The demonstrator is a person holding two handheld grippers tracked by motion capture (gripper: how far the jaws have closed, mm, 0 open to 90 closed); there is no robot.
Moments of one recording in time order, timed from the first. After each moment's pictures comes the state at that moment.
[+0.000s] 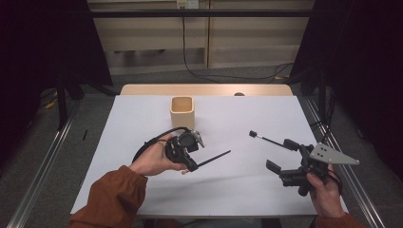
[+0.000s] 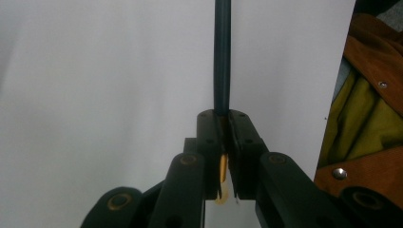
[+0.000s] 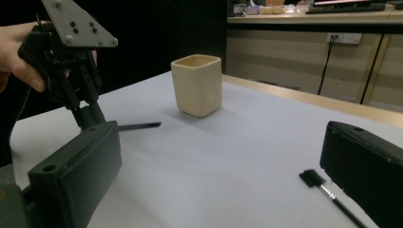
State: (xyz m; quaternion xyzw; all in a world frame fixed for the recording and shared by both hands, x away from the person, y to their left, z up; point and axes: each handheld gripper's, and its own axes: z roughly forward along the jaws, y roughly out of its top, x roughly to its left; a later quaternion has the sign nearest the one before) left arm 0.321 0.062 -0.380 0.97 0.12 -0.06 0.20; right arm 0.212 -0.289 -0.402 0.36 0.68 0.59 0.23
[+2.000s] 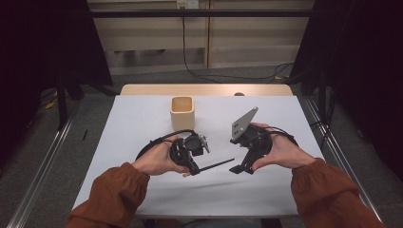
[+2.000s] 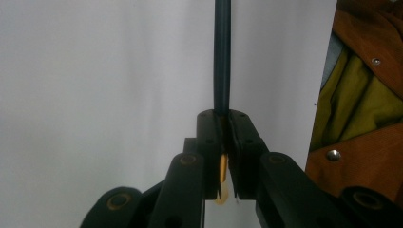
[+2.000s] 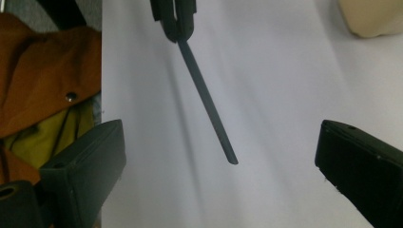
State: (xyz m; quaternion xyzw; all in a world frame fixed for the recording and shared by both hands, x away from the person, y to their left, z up) left arm 0.315 0.048 -0.379 0.98 0.07 -0.07 0.16; right arm 0.304 -0.163 -0.351 0.11 0.95 0.28 0.01
